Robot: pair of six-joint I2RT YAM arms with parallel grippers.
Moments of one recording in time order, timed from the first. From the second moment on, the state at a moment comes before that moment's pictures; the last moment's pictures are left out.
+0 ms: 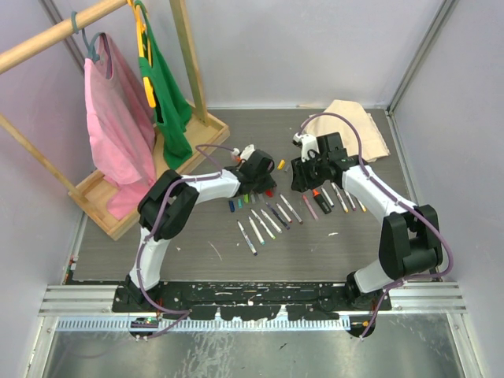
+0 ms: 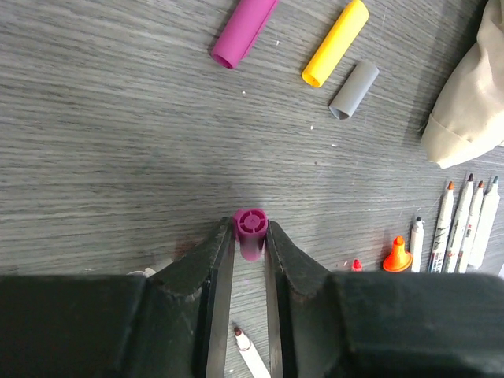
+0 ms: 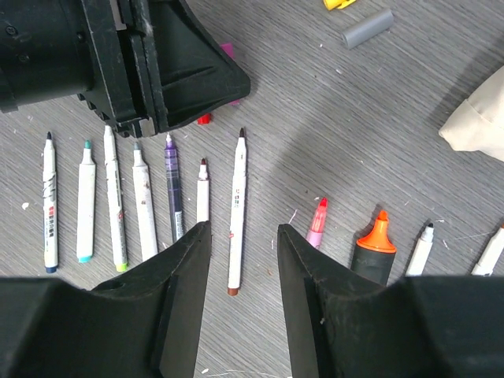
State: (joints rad) left arm -0.77 2.12 1.43 -0.09 -0.15 -1.08; right arm 0.28 1.51 1.07 -0.48 -0.36 -0.12
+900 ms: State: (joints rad) left arm -0.77 1.83 1.22 -0.03 -0.19 -0.92; right arm 0.27 1.45 1.07 -0.48 -0.44 -0.14
